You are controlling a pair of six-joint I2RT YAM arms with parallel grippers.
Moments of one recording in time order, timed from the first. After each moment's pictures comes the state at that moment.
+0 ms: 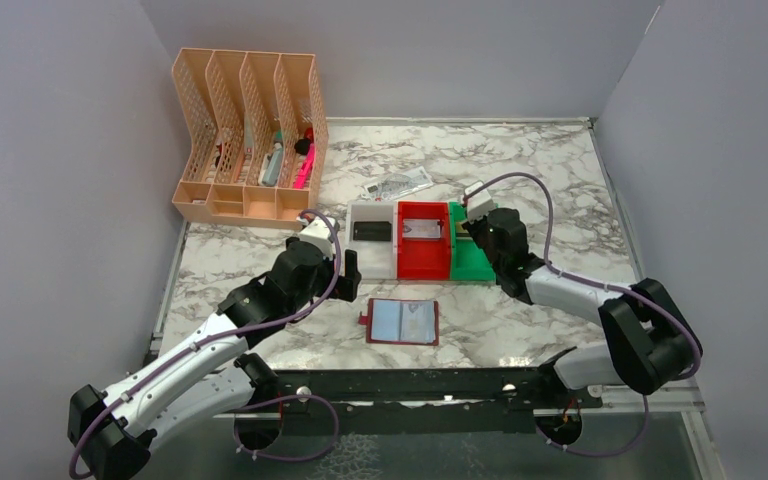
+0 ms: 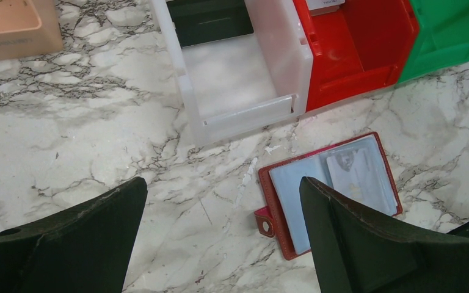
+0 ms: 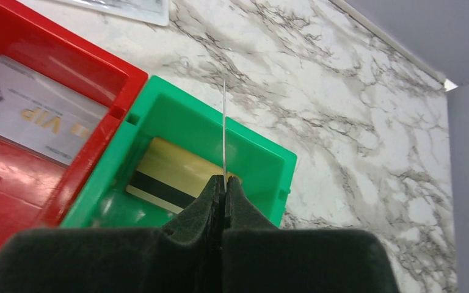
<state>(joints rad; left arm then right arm) -0.77 0.79 0.62 -0.40 -0.24 -0.37 0.51 1.36 0.56 0.47 0.32 -0.32</state>
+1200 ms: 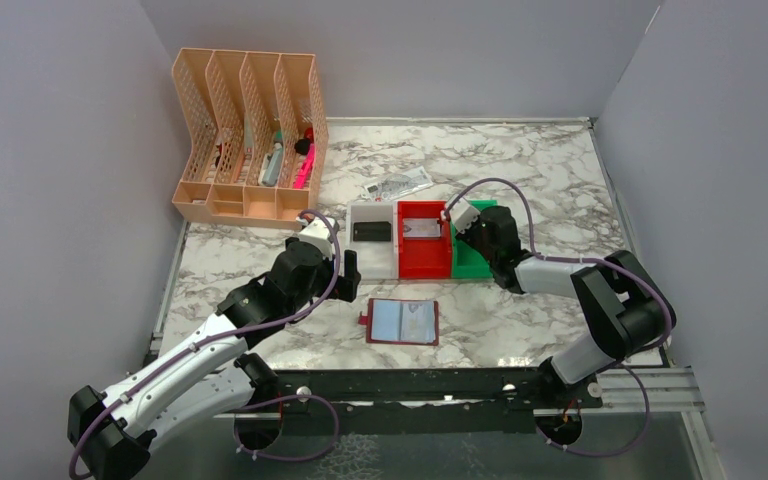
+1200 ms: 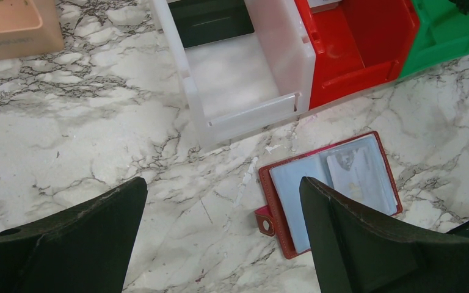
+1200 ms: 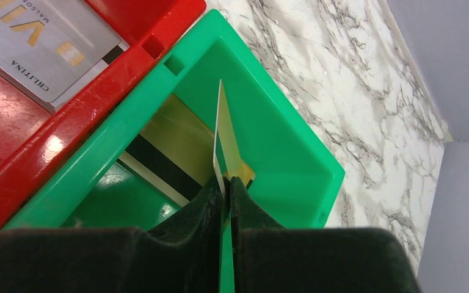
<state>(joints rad) -0.77 0.78 0.62 -0.41 -0.24 -0.37 0.44 1.57 0.58 0.53 0.18 -0.65</state>
